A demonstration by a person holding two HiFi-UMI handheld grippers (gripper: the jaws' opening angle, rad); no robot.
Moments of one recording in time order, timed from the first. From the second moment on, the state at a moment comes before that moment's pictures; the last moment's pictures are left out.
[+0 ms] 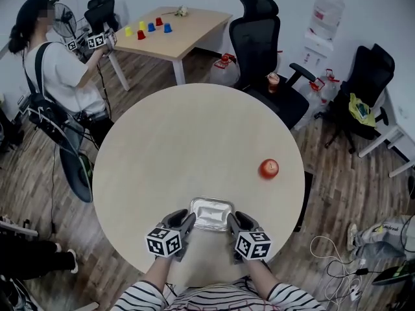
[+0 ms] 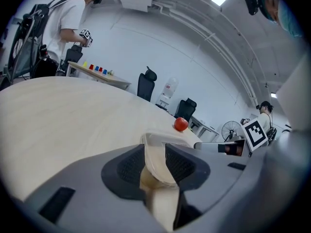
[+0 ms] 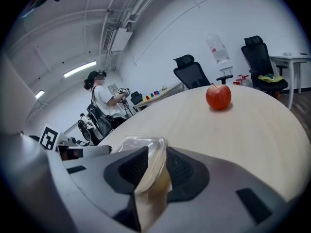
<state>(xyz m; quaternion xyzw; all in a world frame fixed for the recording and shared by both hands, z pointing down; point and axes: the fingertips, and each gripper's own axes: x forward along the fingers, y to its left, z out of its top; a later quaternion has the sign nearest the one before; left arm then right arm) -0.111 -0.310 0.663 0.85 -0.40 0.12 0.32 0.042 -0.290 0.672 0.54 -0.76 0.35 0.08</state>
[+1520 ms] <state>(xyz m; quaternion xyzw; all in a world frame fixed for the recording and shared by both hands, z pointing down) -0.140 -0.293 0.614 0.84 -0.43 0.03 0.32 0.033 -0.269 0.614 0.57 -0.76 0.31 0.02</state>
